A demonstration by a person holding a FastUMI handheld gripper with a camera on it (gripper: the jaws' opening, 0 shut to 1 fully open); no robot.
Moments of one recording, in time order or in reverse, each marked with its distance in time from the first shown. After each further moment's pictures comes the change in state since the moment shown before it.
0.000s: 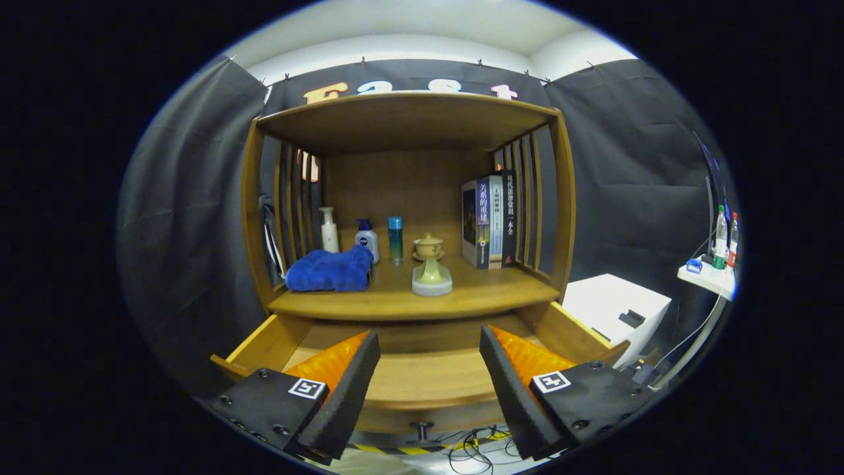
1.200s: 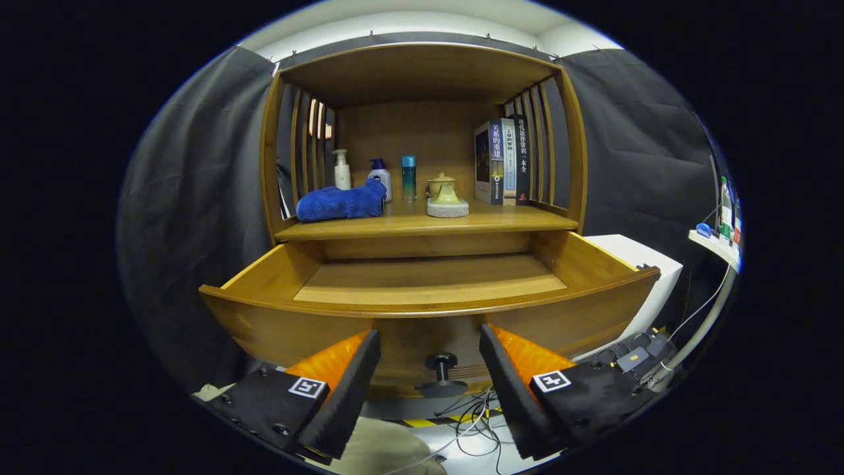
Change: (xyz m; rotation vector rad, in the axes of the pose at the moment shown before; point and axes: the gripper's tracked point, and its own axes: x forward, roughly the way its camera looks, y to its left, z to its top) arm -0.010 0.019 -0.106 -0.001 0.143 0.022
